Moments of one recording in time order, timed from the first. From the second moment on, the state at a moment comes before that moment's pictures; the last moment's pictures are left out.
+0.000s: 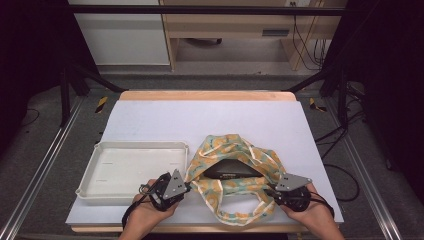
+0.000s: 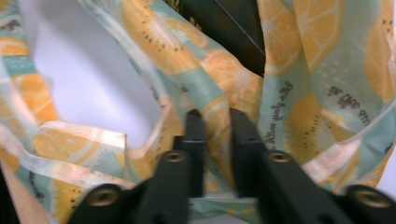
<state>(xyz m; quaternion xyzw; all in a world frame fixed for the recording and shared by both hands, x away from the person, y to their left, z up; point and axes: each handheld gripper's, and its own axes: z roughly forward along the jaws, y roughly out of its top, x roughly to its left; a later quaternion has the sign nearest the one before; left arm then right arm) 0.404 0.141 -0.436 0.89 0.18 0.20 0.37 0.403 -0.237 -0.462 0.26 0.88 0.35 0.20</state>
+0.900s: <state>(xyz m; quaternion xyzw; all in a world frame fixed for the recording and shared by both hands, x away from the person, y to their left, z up) 0.391 0.153 -0.393 0.85 0.23 0.21 0.42 0.400 -0.243 -0.462 0.26 0.88 0.35 0.20</state>
